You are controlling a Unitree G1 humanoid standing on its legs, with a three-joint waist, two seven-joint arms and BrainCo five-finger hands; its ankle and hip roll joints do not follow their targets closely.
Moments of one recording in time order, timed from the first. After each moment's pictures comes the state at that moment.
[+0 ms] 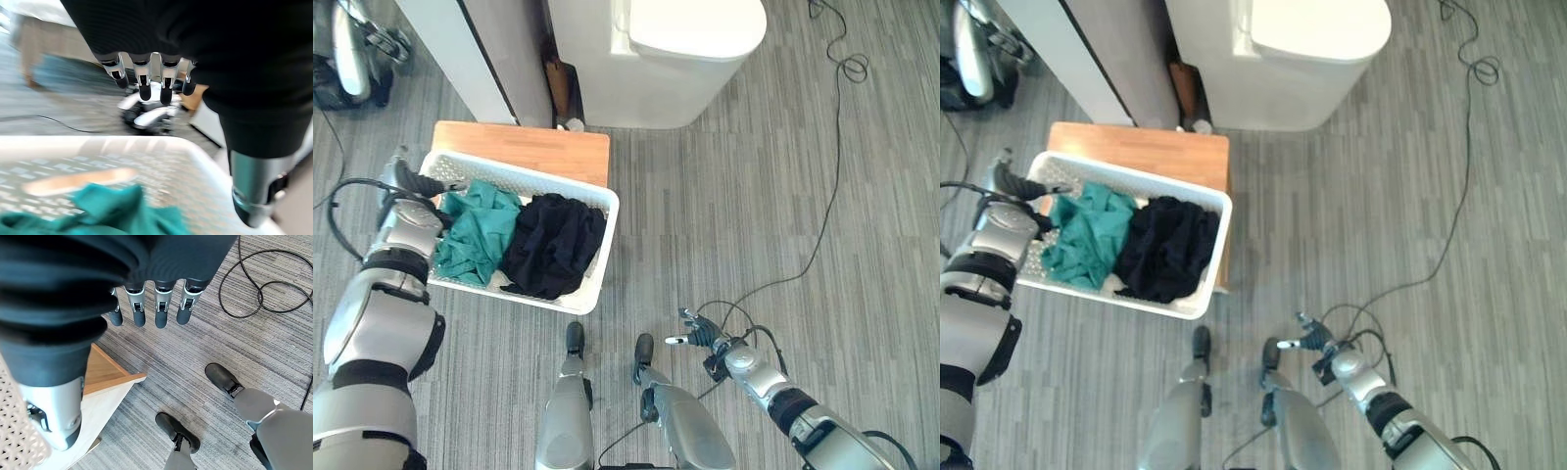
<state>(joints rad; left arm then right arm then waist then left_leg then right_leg) -1.16 0.79 -0.47 1.39 -0.09 0.09 0.31 -0.40 -0.37 0.60 0.77 0.22 -0.01 0.02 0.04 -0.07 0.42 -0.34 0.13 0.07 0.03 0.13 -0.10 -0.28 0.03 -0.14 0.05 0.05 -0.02</state>
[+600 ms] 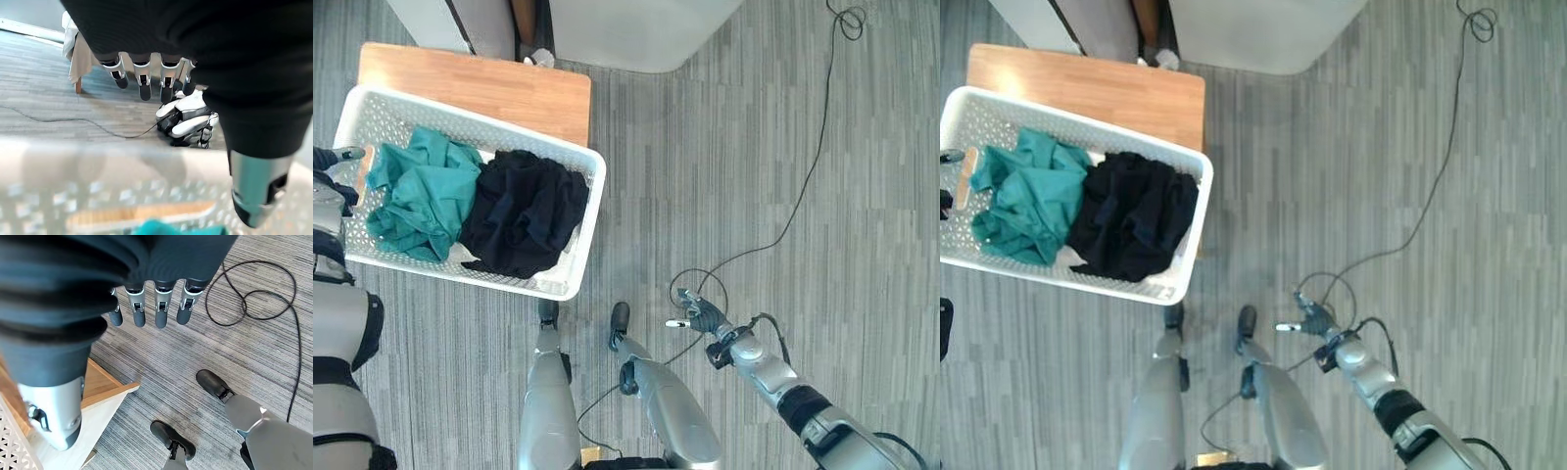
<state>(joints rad) -1.25 0.97 -0.46 1.42 -0.19 0.09 0.28 -0.33 -0.44 0.57 0.58 0.30 -0.05 0.02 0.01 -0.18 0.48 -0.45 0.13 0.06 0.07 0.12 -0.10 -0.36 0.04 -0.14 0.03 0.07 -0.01</state>
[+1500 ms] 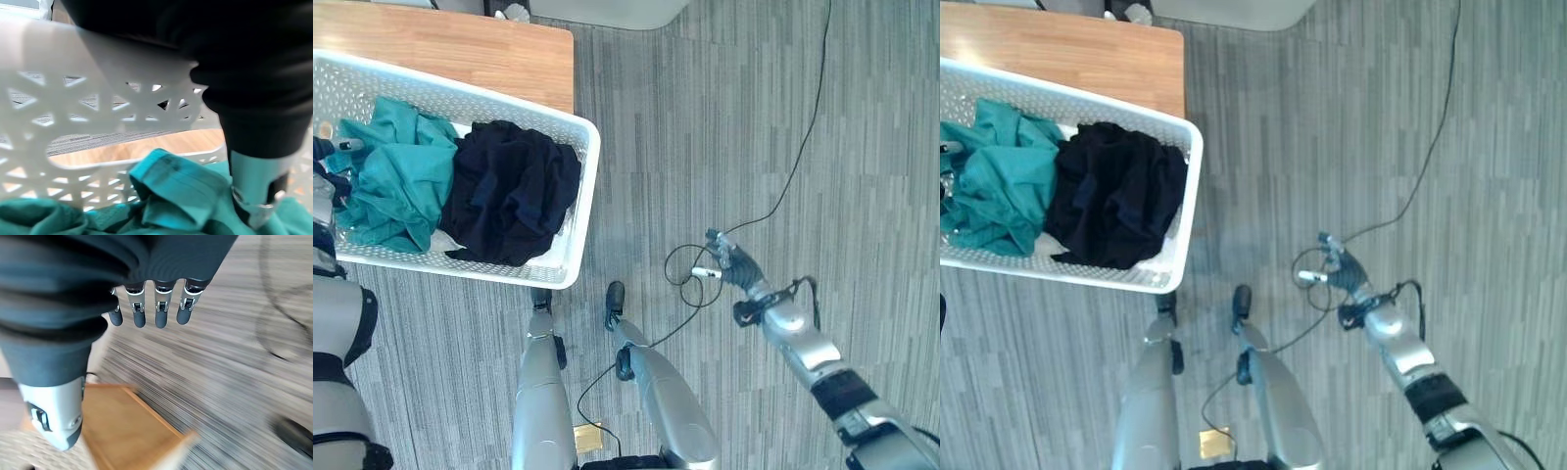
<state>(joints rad) -1.25 0.97 -0.49 1.41 -0.18 0.10 0.21 -0.51 -0.60 0.38 0.33 0.40 -0.09 -0.05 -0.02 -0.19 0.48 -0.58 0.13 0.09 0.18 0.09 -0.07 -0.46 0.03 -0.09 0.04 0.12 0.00</state>
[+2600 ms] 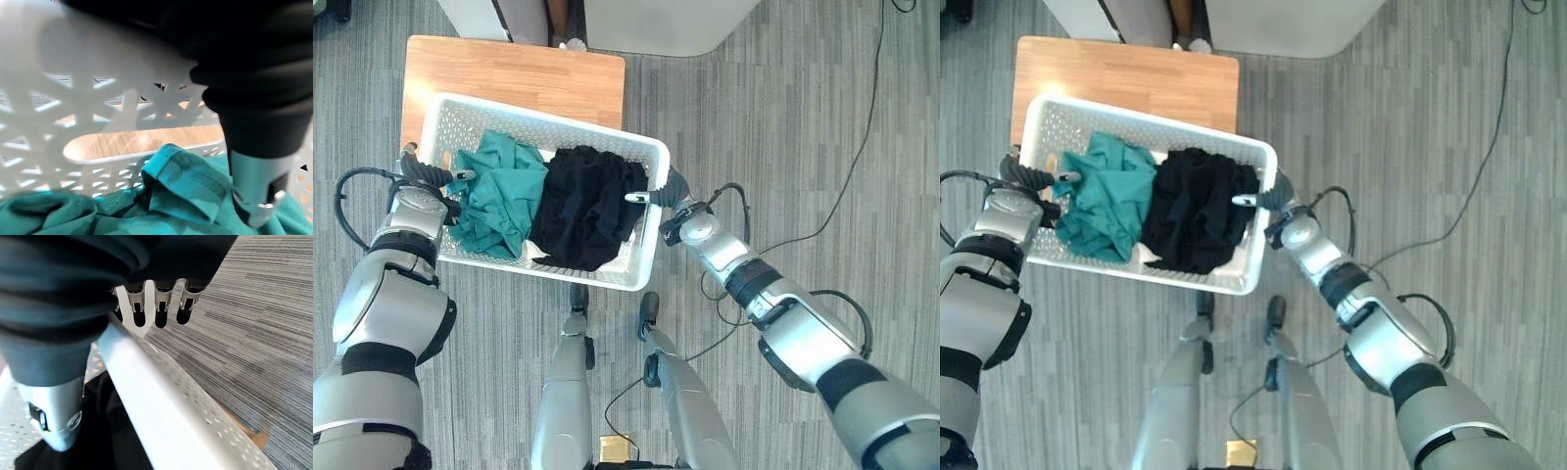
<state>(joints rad) -1.22 0.68 -0.61 1.41 -0.32 0.10 0.24 -1.16 -0.19 0.71 1.05 0.35 0.06 -0.26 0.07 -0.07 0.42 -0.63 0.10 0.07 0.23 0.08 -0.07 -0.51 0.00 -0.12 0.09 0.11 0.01</state>
